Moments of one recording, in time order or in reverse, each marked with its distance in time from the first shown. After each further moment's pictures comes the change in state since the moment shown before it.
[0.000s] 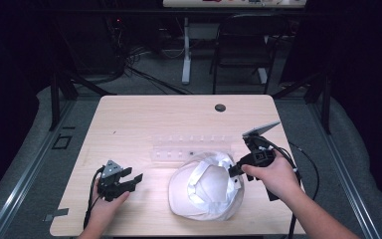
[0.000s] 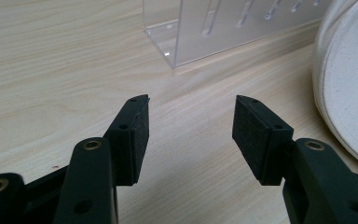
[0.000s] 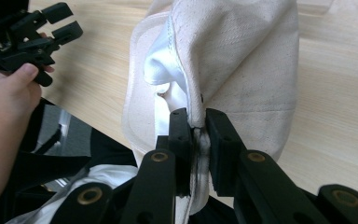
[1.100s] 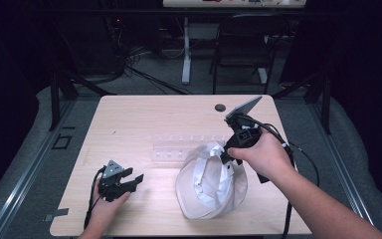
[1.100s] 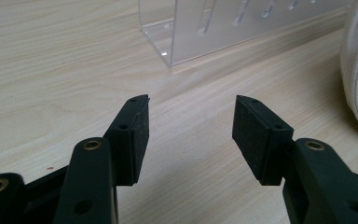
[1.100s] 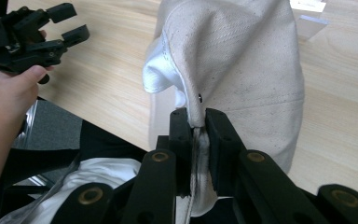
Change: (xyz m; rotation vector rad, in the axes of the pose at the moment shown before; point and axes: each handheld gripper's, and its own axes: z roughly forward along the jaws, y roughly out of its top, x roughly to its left) left arm -0.002 0.000 0.001 0.012 -0.009 0.008; right arm 0.065 0.033 -0.031 0.057 -0.154 -0.063
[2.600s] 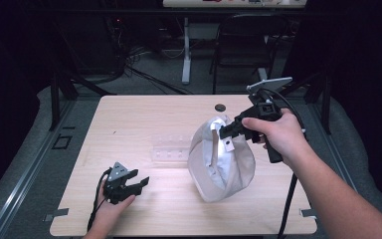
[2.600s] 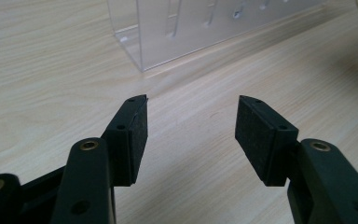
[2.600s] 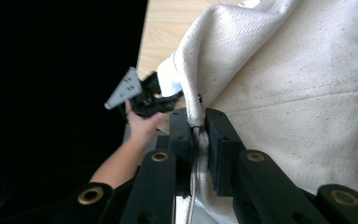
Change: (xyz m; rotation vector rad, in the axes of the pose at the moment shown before) left arm -0.019 0.002 0.003 -0.005 -0.033 0.043; right arm -0.025 0.016 -0.057 -0.096 0.418 0.161
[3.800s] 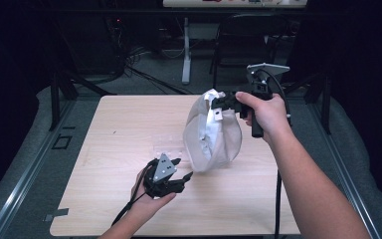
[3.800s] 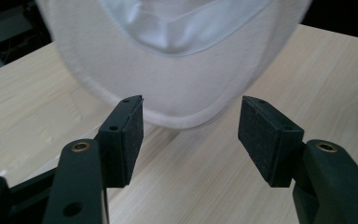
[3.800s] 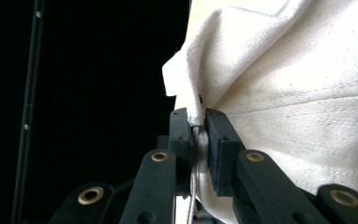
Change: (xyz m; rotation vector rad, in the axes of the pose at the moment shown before) left arm -0.111 0.084 0.017 -0.120 -0.110 0.291; right arm -0.011 0.053 0.010 -0.194 0.178 0.071
